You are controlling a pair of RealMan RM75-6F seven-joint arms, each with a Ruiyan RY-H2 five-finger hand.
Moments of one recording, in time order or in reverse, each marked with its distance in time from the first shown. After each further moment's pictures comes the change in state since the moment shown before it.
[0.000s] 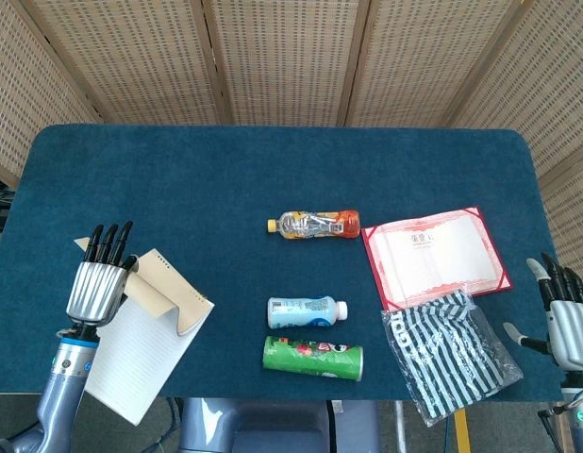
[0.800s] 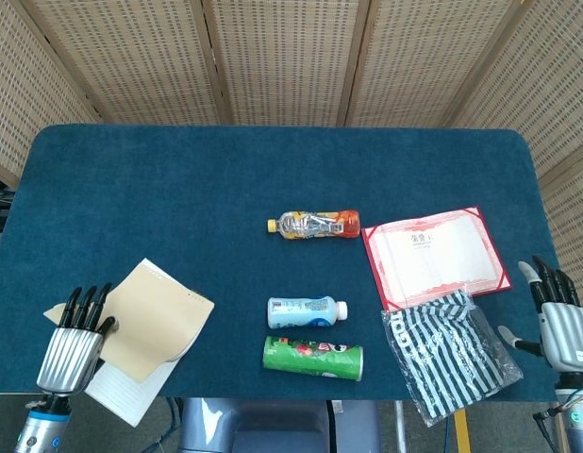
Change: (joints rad) left arm 0.214 0.074 0.241 -0.053 0.211 0.189 -0.077; right arm 0.005 -0.002 -0.012 -0.013 -0.004 -0.018 -0.033
